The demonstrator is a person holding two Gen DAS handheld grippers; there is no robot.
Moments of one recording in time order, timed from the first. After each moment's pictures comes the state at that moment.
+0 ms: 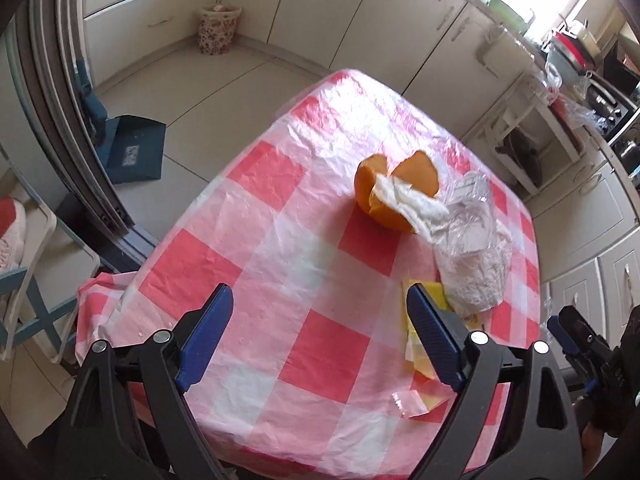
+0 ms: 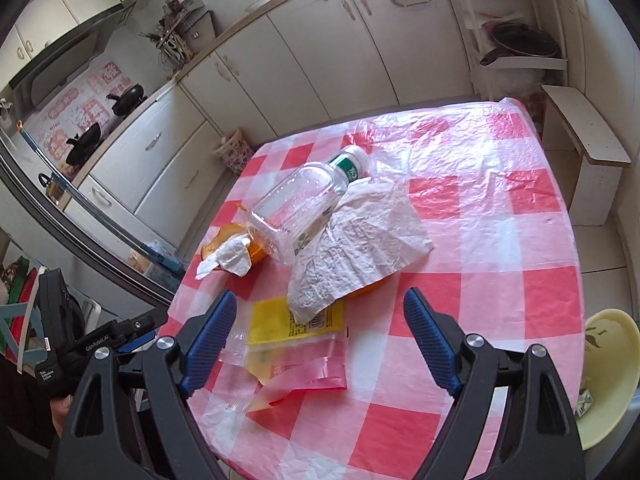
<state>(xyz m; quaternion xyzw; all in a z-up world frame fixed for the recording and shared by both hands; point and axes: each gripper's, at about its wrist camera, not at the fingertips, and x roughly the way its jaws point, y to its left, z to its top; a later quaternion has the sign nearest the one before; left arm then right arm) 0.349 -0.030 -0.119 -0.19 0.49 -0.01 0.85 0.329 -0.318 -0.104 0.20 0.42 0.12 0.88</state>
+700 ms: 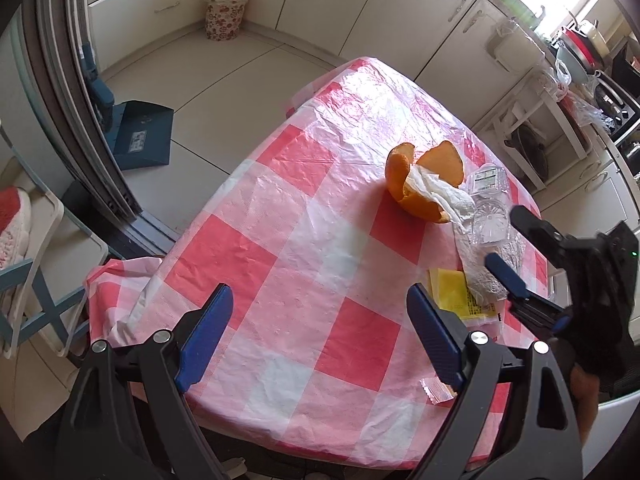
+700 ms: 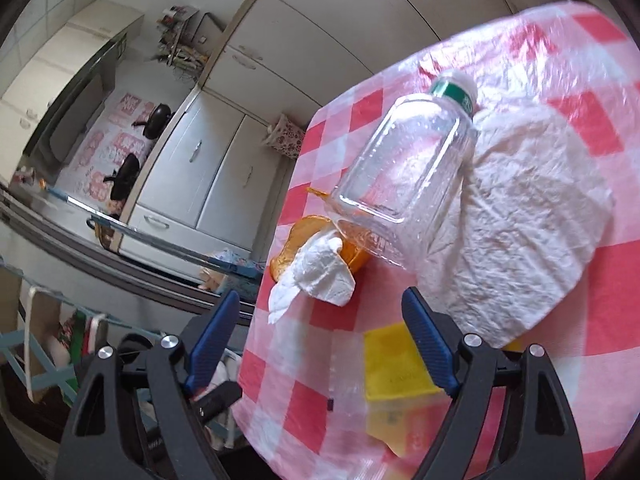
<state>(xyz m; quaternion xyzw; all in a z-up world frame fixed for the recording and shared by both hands) 0.347 -0.004 -0.128 -0.20 0.51 -0.01 0.84 0.395 -0.253 -0.154 0.37 0.44 0.21 0.79</state>
